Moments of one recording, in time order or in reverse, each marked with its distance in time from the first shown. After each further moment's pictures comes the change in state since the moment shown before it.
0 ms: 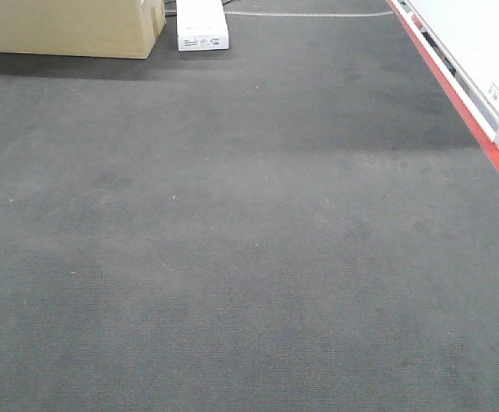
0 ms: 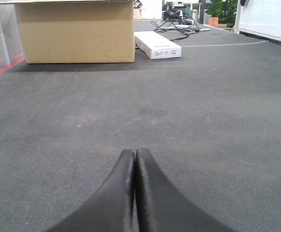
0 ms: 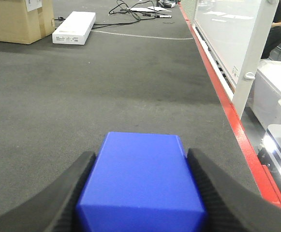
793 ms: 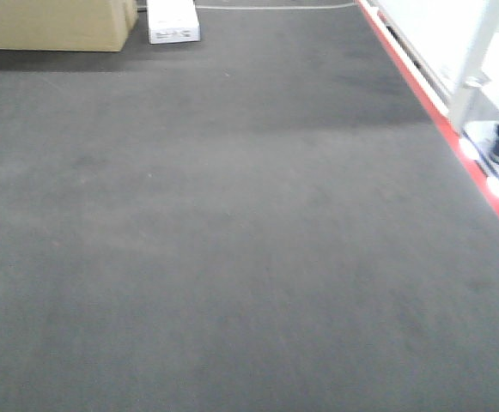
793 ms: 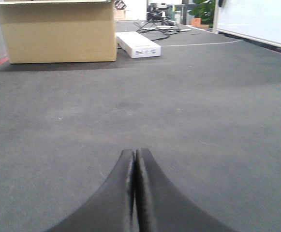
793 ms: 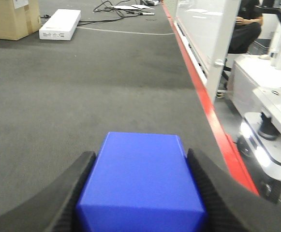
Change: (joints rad) arm 0.000 0.000 0.001 0.001 0.000 0.000
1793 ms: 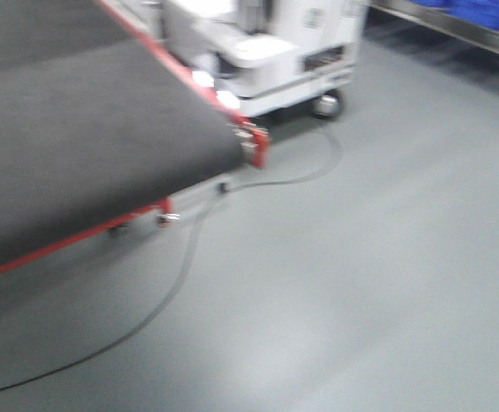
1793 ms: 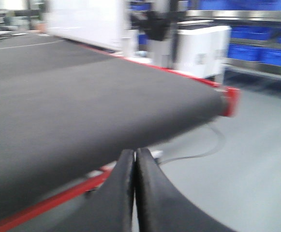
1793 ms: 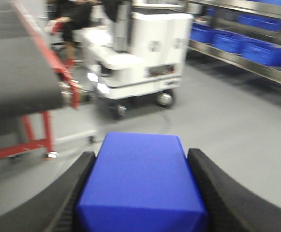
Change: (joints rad) arm 0.000 0.000 0.000 0.000 0.001 0.000
